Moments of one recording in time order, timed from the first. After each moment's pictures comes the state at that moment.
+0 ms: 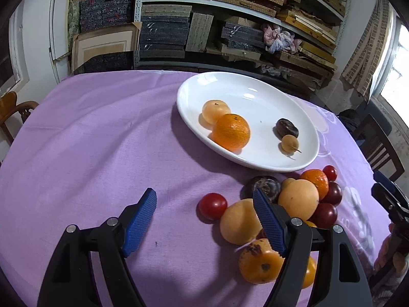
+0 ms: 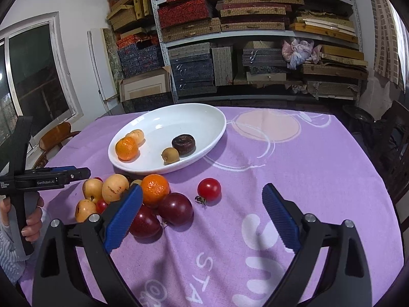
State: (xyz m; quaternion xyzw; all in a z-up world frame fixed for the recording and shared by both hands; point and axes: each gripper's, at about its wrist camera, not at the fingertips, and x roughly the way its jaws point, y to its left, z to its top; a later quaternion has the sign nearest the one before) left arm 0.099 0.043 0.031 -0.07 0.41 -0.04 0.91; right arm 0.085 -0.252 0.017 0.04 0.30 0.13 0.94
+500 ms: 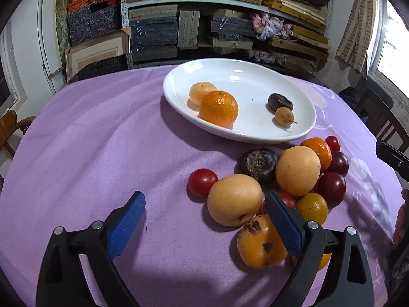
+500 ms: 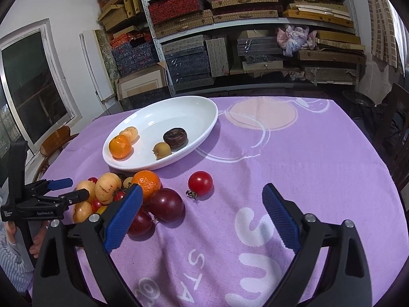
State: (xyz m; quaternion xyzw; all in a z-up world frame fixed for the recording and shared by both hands) left arm 0.082 0.019 0.011 0.00 0.41 -0.03 0.91; right arm 0.090 -0.269 0.014 0.07 0.32 0.13 0.94
